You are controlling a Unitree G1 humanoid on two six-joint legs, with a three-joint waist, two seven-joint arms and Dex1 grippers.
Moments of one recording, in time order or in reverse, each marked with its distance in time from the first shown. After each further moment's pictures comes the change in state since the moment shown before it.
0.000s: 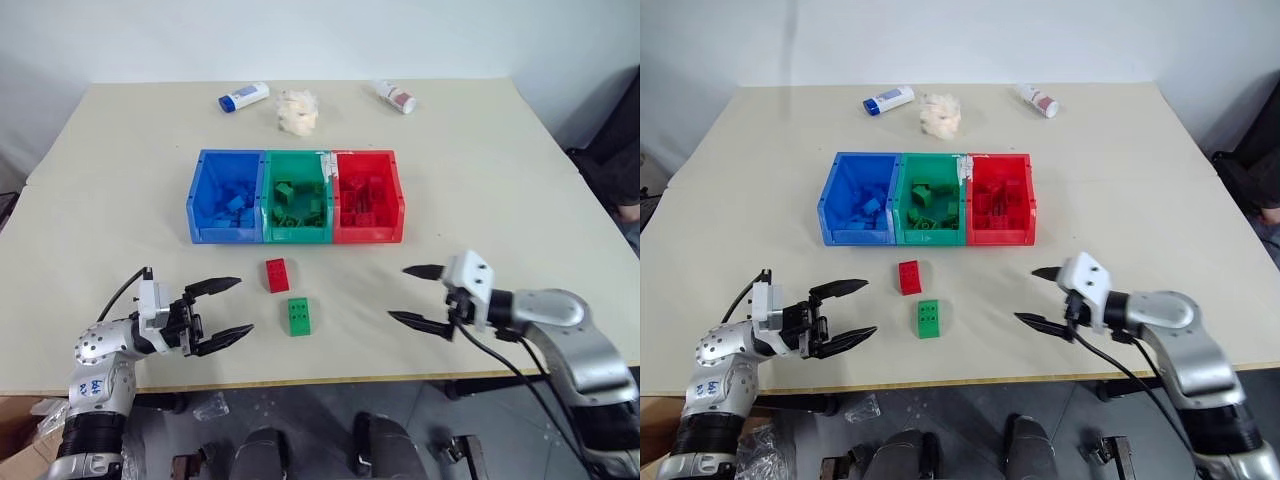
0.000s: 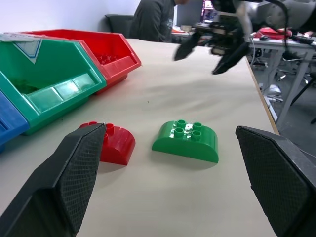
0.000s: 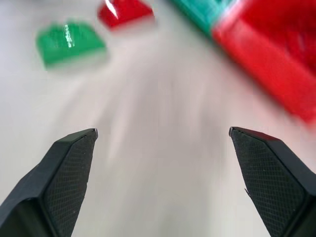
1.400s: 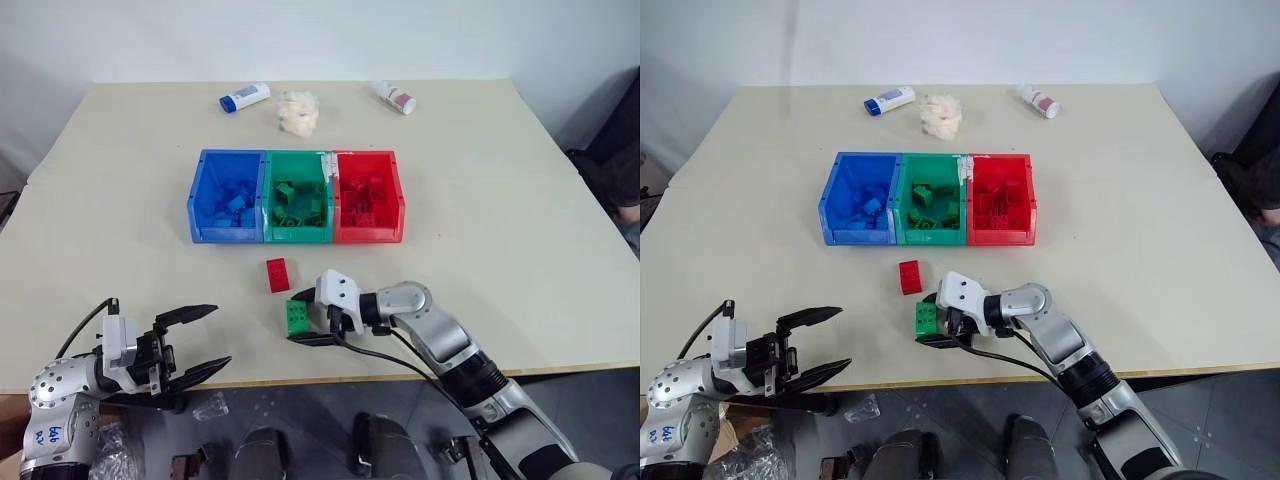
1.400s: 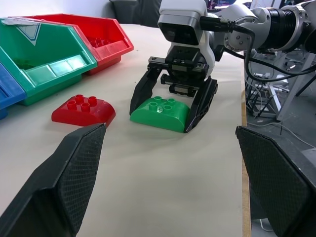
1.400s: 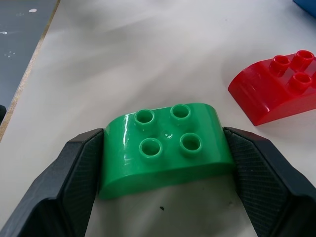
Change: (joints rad) left arm 0.263 0.052 0.101 -0.206 -0.052 0.022 0.016; right arm -0.401 0.451 0.486 0.363 -0.191 -0.106 -0.012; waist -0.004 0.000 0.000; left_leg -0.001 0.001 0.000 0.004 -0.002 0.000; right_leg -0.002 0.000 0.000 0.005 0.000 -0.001
